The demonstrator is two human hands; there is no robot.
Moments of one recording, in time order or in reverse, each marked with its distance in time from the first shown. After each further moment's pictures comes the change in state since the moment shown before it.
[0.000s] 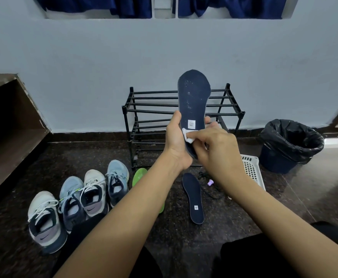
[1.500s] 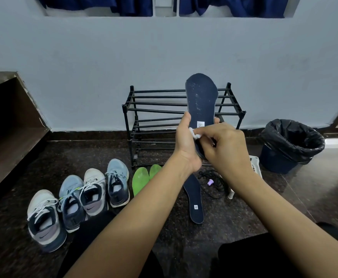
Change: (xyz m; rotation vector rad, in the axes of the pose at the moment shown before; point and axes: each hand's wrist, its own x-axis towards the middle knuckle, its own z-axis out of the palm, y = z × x) left_hand -0.001 -0.013 0.011 -0.043 0.028 -0.063; right_hand 0.003 0.009 -0.003 0.010 0.111 -0.042
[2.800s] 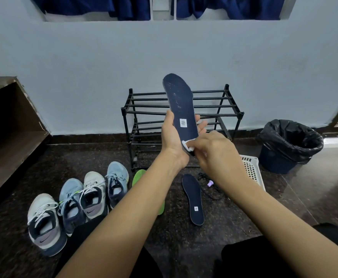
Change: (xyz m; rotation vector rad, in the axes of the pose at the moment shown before) left_hand 0.006 0.016 -0.008 -0.012 0.091 0.162; right_hand -0.009 0.002 0.005 -0.127 -0.210 -0.053
